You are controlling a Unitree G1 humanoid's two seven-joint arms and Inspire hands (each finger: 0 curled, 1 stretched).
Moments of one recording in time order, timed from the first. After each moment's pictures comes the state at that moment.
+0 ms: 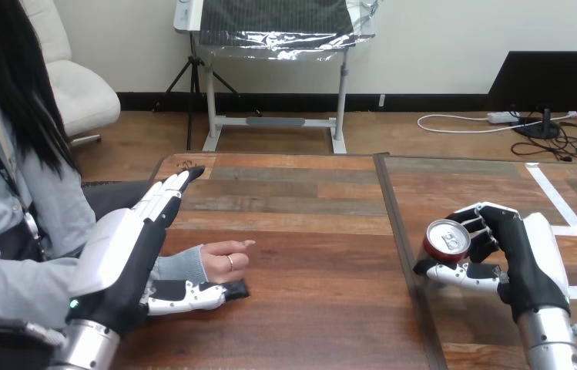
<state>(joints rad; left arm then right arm) 0.04 0.31 0.07 0.26 0.65 -0.56 0.13 -0.27 -0.36 0.00 0.92 -0.37 -0.63 -0.33</state>
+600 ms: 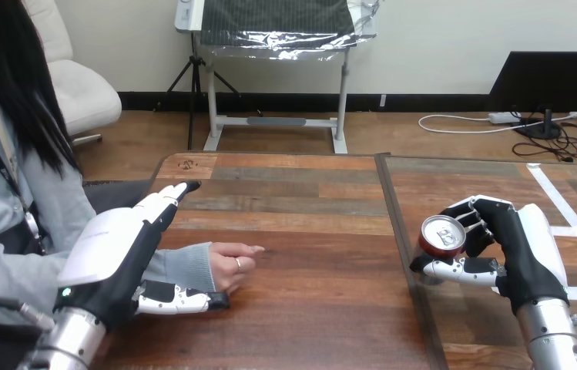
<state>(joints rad) 0.00 0.43 0.01 0.26 0.69 -0.44 0.08 -0.28 -0.38 0.00 0.91 -0.37 -0.63 -0.29</state>
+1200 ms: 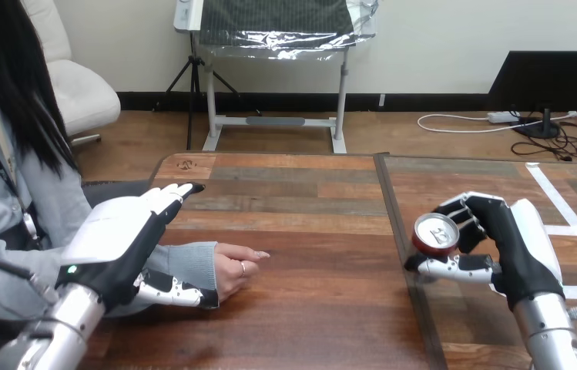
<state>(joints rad) -0.12 0.51 -0.07 0.34 0.72 -0.39 0.05 -0.28 -0.38 0.00 0.87 -0.37 -0.63 -0.24</state>
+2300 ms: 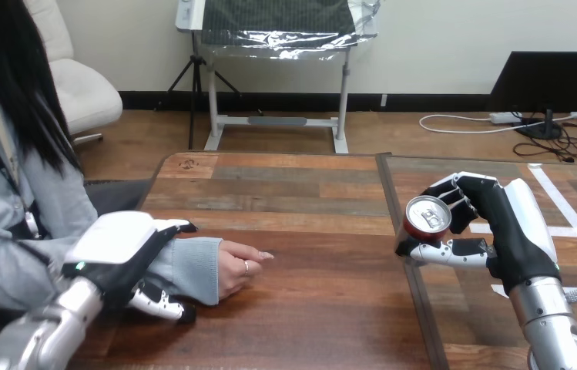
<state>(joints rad) -0.31 0.59 -0.26 0.66 0.83 -0.37 0.08 -0.28 -0.38 0.00 0.76 -0.36 -0.63 -0.20</state>
